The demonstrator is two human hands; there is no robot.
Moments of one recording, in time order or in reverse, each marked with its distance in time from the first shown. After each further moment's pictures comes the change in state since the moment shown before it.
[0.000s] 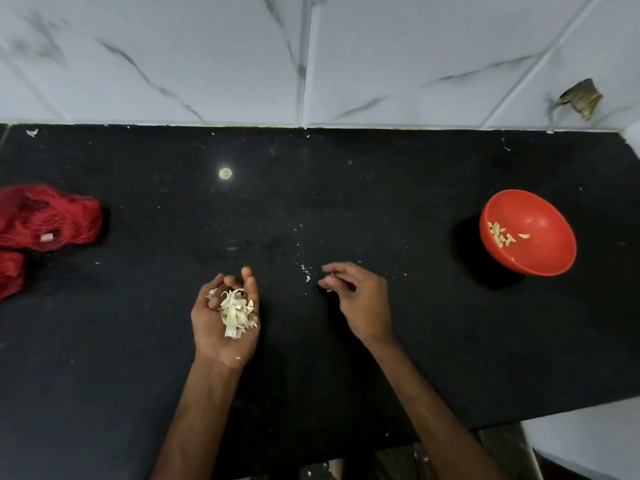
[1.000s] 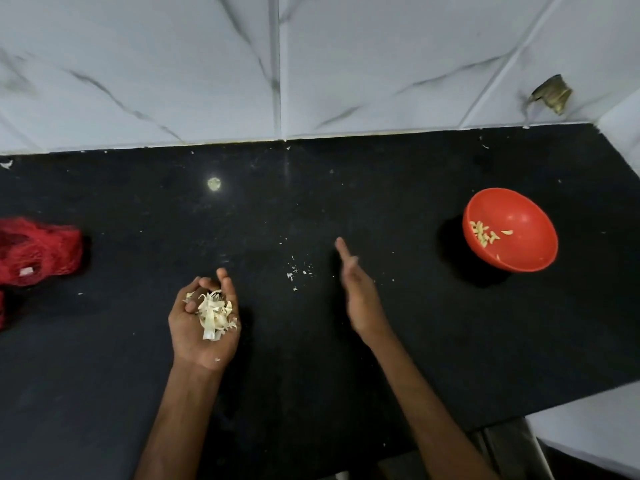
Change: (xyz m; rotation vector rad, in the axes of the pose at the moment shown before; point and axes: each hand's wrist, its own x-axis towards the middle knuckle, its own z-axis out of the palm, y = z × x) left_hand 0.009 0.008 0.024 0.011 -0.042 0.040; right_hand 0.020 0.006 -0.012 0.296 -0.147 0.134
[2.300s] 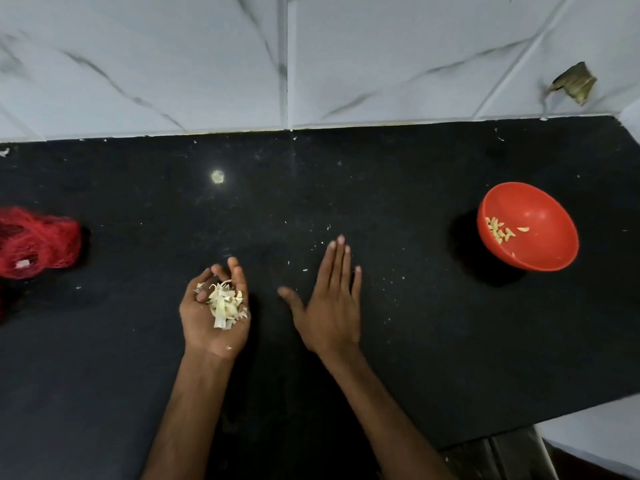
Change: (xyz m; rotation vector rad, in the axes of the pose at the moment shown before) left_hand 0.017 -0.007 -0.003 -0.011 -0.002 0.003; right_hand -0.010 0.023 0.059 -1.202 0.222 -0.054
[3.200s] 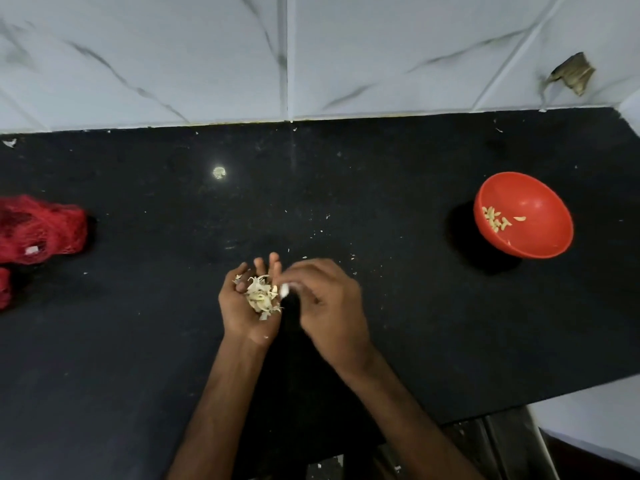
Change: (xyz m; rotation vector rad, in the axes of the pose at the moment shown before) left_hand 0.003 -0.035 -0.017 0.118 0.037 -0.087; right_hand -0.027 -0.019 -0.069 0.645 0.323 -0.424
